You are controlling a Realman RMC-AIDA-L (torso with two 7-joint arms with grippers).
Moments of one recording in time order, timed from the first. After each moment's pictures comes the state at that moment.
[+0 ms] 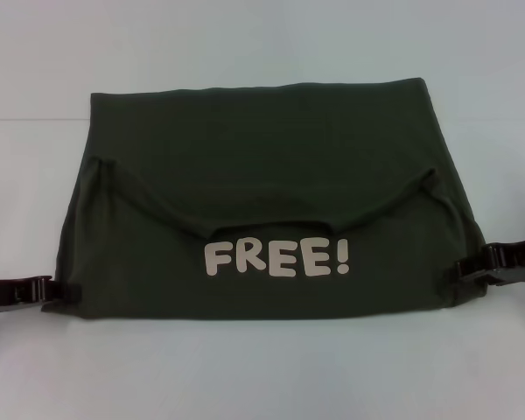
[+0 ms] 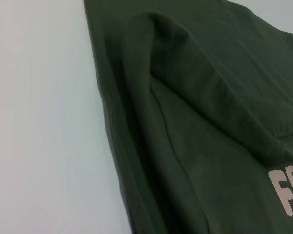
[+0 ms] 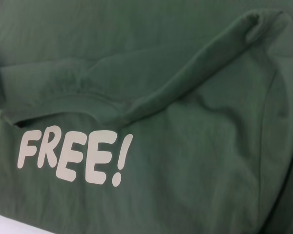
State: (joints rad) left arm -0.49 -1.95 0.66 0.61 2.28 1.29 -2.18; right arm 0.72 1.97 -0.65 -0.68 -2.59 -1.43 2.48
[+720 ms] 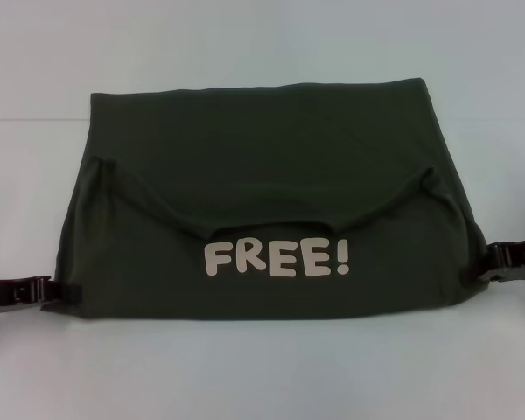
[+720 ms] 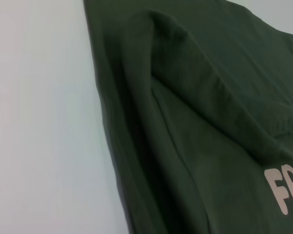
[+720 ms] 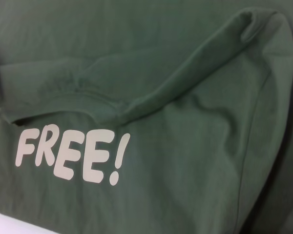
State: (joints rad) left arm -0.49 -1.95 0.66 0.62 2.28 1.30 -2.18; right arm 0.72 1.96 -0.66 -0.68 -2.59 -1.44 2.48
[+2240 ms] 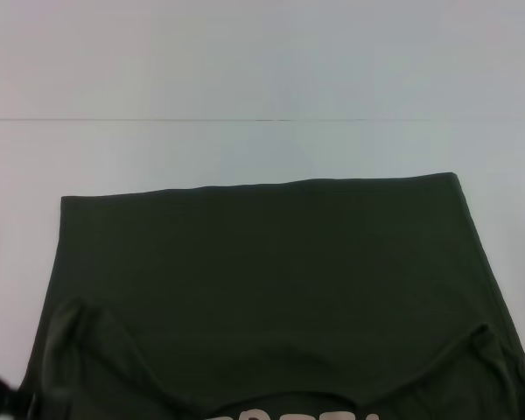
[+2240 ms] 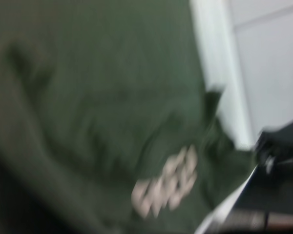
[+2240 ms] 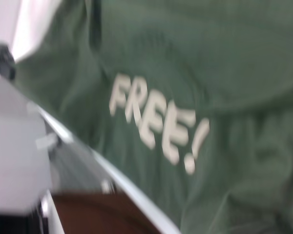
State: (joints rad) left arm -0.51 -1.87 0.42 0.62 2.56 2.04 -2.16; right arm 0.59 1.93 -0.58 -0.68 -2.62 -1.98 2.17
